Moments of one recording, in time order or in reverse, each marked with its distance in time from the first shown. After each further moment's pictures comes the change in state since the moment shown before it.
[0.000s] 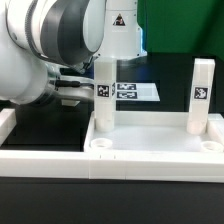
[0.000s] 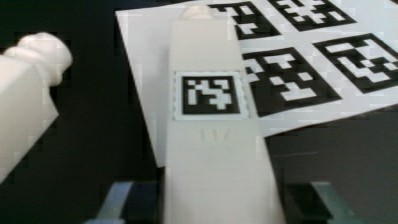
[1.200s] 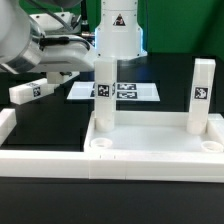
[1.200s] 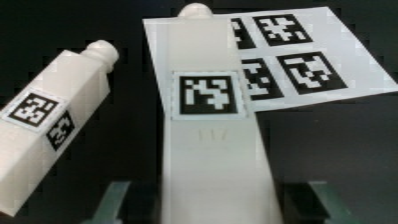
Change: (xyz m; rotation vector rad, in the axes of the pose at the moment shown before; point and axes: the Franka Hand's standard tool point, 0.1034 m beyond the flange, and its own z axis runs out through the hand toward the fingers) arm -0.031 -0.008 -0.083 -0.039 0.080 -0.081
